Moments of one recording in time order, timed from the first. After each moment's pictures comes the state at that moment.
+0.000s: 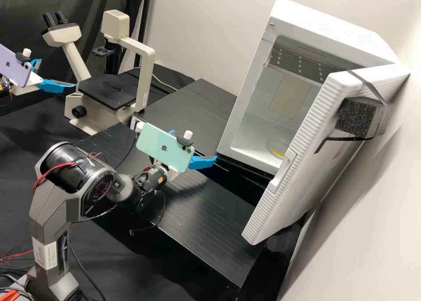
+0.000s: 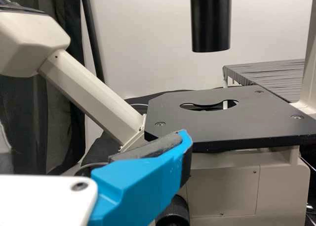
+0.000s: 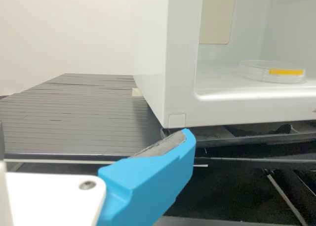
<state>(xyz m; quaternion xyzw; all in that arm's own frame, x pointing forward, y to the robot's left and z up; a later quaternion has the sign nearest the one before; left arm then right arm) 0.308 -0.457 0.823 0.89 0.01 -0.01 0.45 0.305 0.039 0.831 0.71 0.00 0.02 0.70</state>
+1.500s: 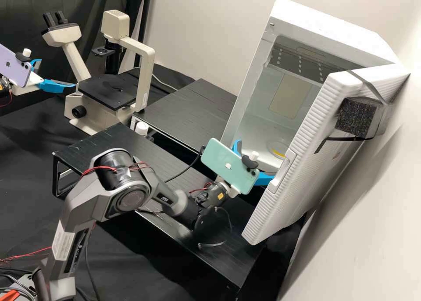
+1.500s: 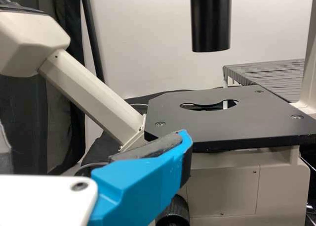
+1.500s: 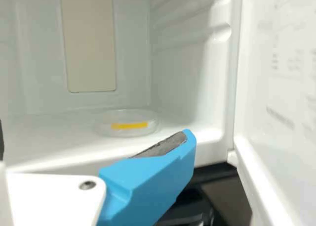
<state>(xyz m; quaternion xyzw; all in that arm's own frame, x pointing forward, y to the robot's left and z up) 0.308 -0.457 0.823 0.89 0.01 -0.01 0.45 0.369 -0.060 0.965 0.71 -0.10 0.09 0.69</state>
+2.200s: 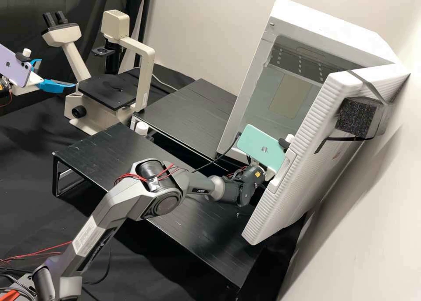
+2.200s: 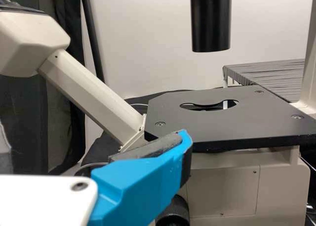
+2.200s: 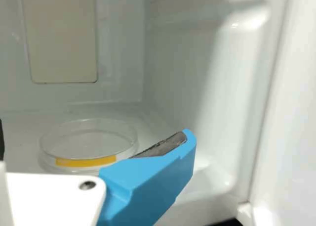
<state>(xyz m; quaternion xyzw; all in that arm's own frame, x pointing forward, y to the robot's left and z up) 0.308 -0.457 0.823 0.89 0.01 -0.01 0.45 0.457 -0.070 1.009 0.70 -0.07 0.04 0.71</state>
